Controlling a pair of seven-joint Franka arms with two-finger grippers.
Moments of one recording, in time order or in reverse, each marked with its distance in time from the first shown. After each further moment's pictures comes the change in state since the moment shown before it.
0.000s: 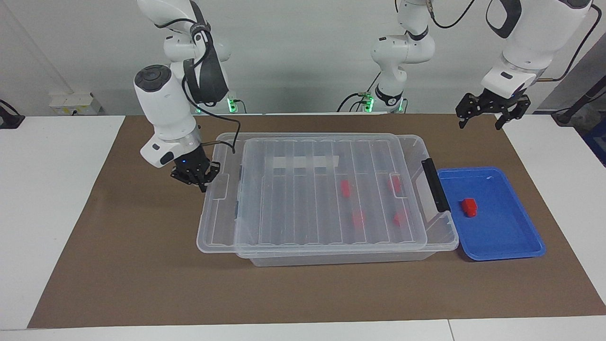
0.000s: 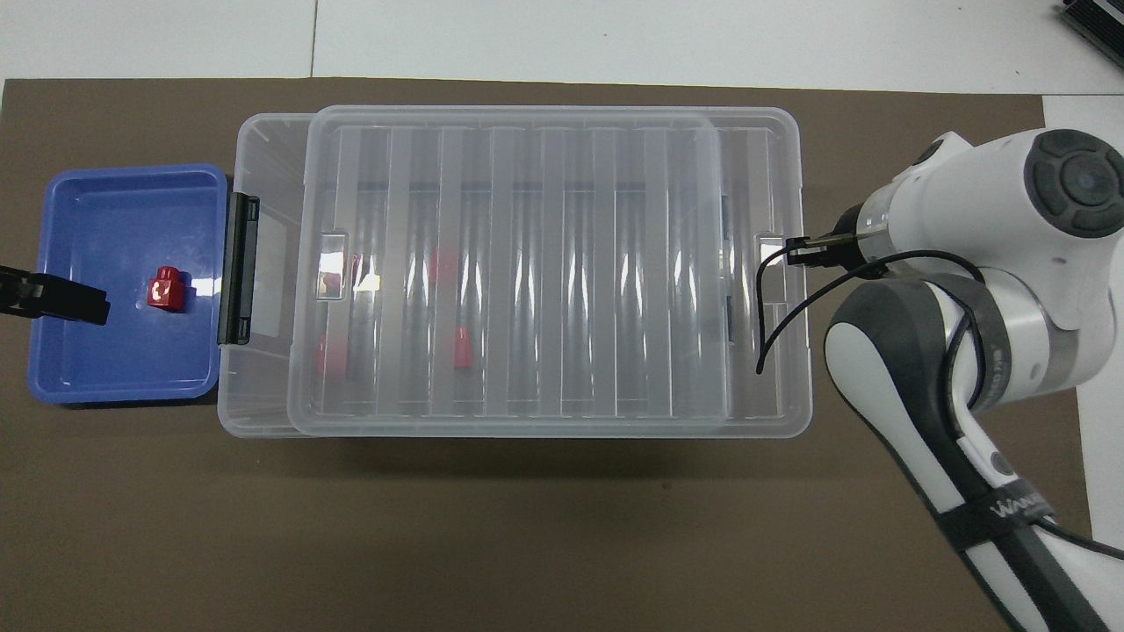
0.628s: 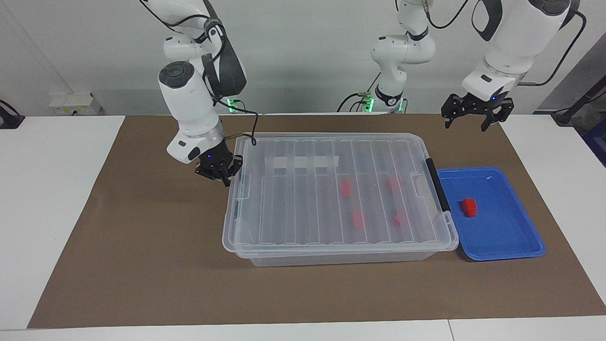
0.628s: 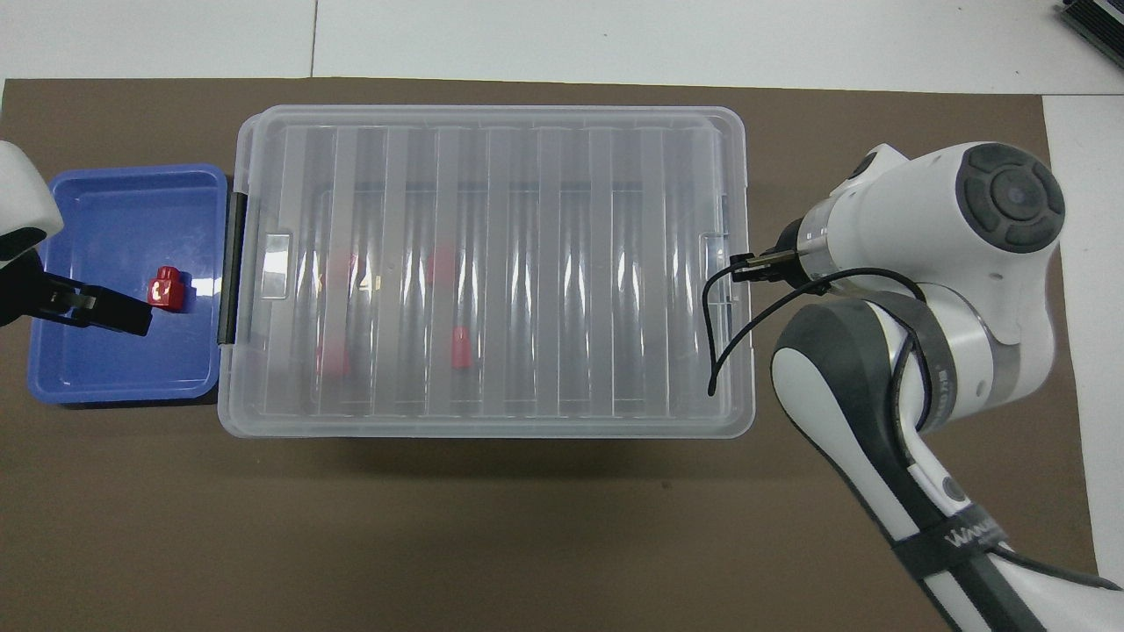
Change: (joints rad) left arm -0.060 0.001 0.001 -0.021 0.000 -0.003 -0.001; right arm 0.073 -0.003 0.002 0.001 0.054 -0.005 0.000
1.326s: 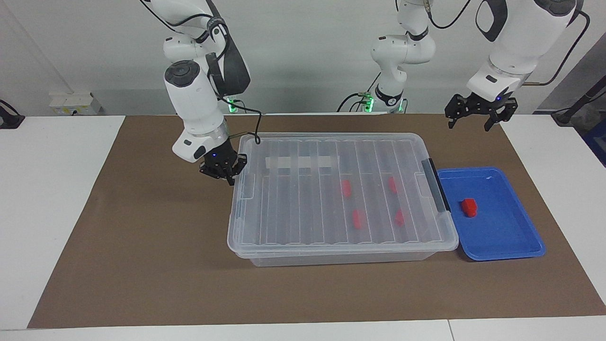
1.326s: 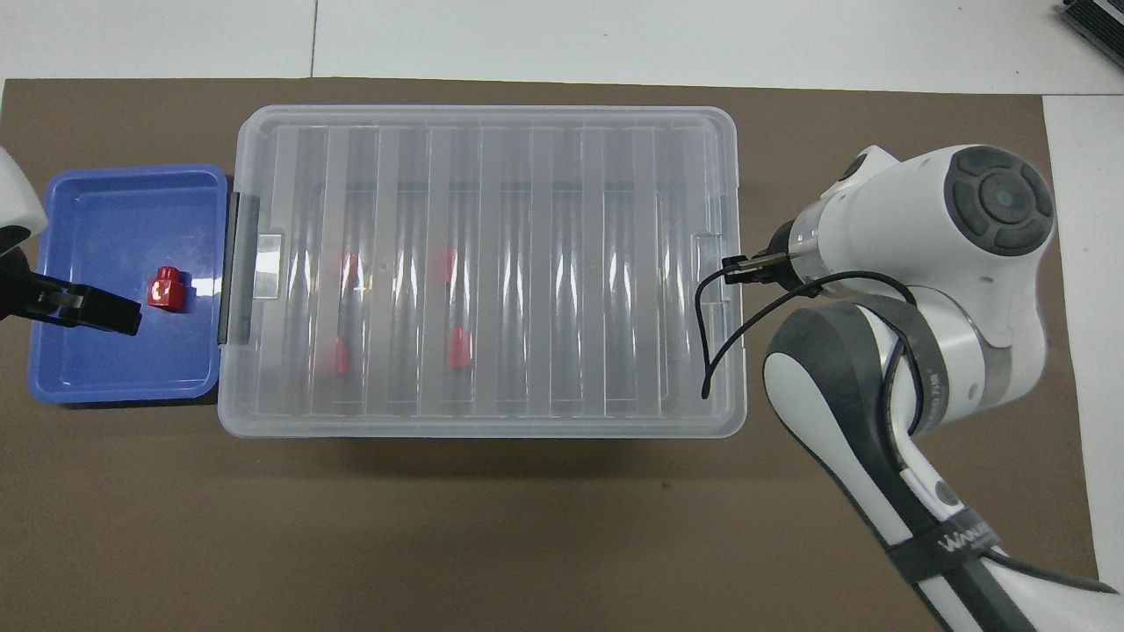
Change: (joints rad) left arm 0.001 0.000 0.016 -0.001 0.000 0.000 0.000; right arm 0.007 -0.001 -0.003 0.003 0.001 0.001 0.004
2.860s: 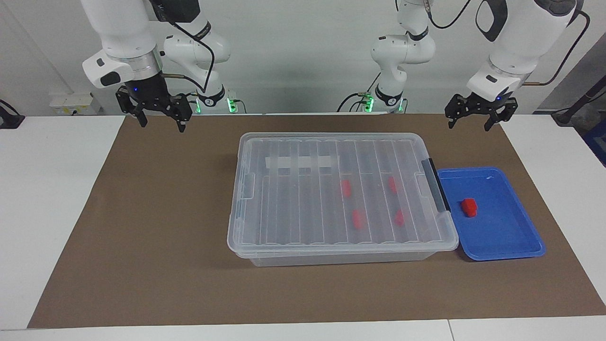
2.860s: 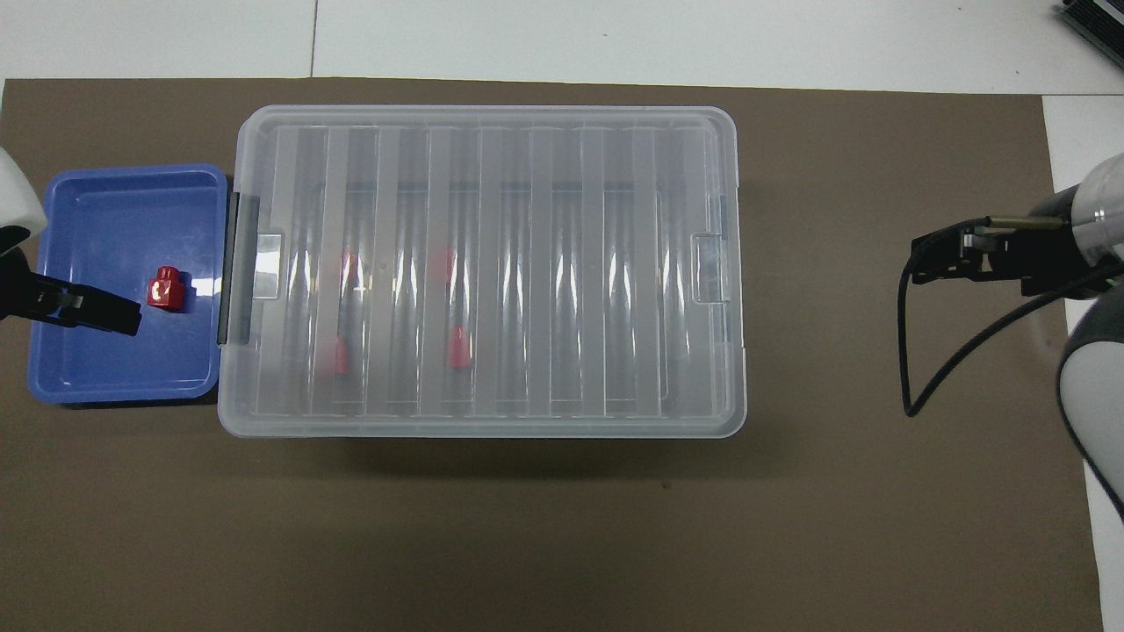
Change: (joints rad) left arm 0.000 0.000 0.000 0.000 0.000 0.000 0.000; right arm -0.126 -0.108 -0.005 0.328 -0.153 -0.573 0.171
